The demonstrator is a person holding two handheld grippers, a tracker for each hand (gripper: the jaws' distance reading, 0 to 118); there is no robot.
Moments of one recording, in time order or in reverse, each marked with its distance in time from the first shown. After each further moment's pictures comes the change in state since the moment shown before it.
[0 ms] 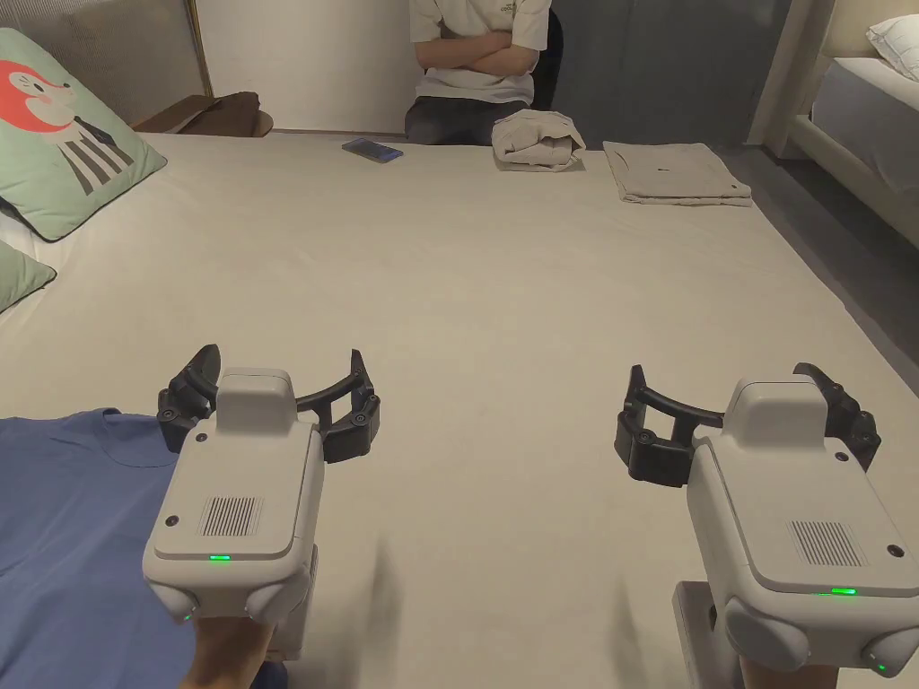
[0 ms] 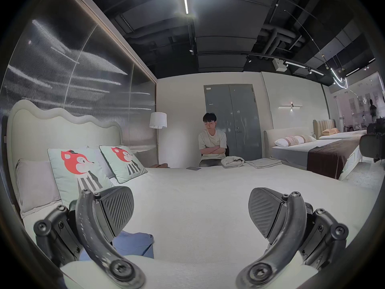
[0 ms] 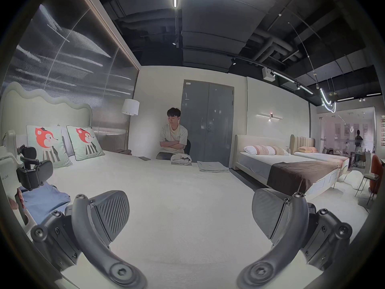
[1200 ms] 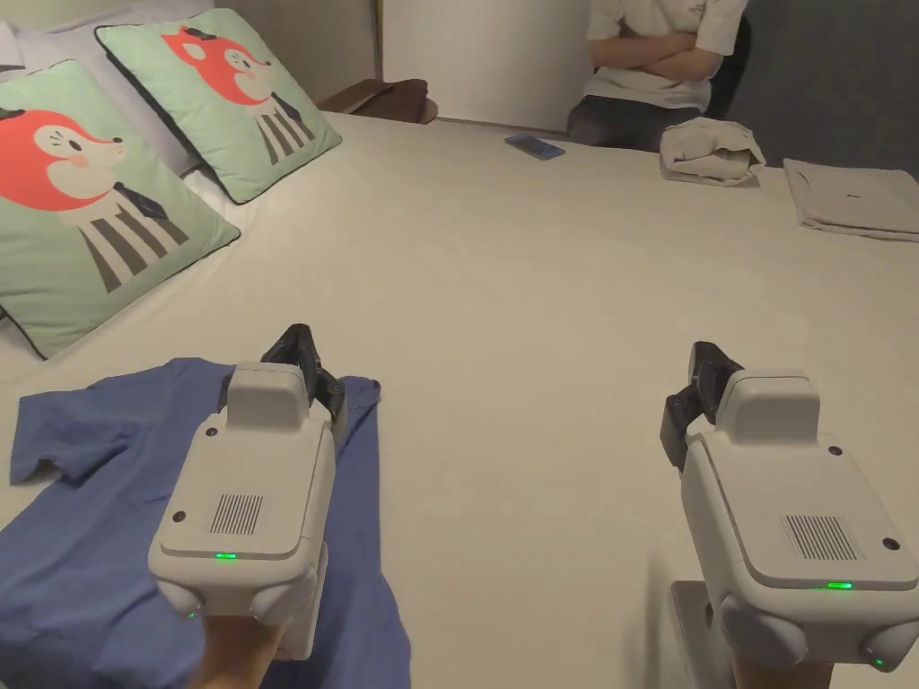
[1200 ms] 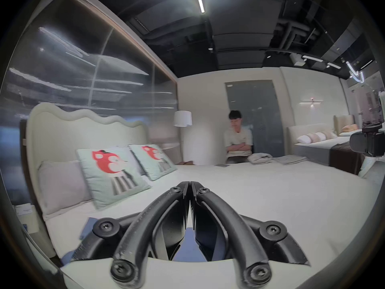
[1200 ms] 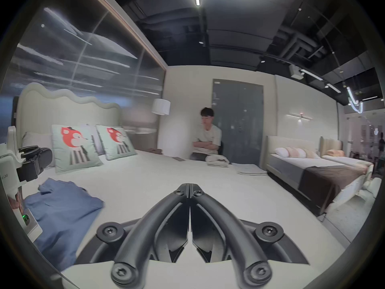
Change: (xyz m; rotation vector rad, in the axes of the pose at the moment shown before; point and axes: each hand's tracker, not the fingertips) left arm -0.107 0.001 0.043 -0.022 0.243 -0.024; right arm -0.119 0.012 -0.028 0.003 0.302 0.002
